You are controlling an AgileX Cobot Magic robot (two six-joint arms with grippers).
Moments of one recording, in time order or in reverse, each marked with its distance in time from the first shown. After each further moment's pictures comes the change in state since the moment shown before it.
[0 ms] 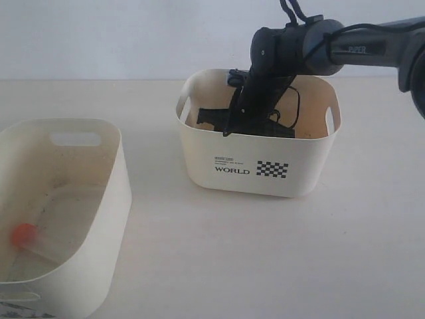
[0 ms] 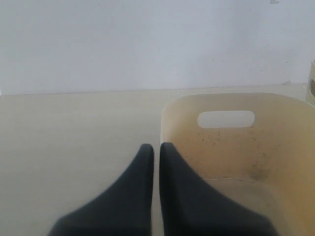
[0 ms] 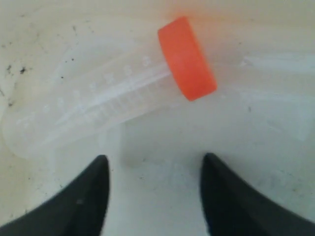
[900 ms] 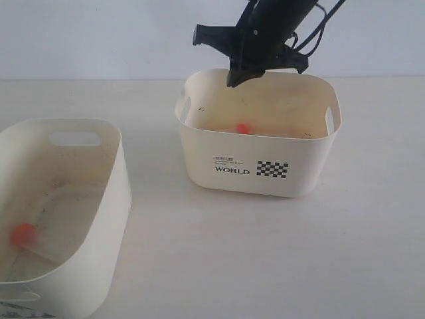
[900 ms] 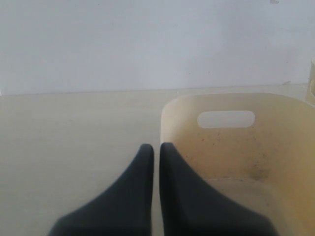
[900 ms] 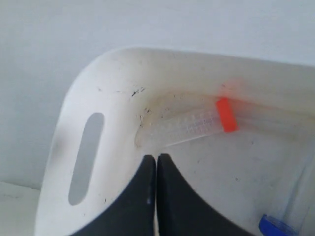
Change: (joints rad) left arm 0.000 0.000 0.000 0.000 0.000 0.000; right arm 0.000 -0.286 0.002 -0.027 -0.009 -0.067
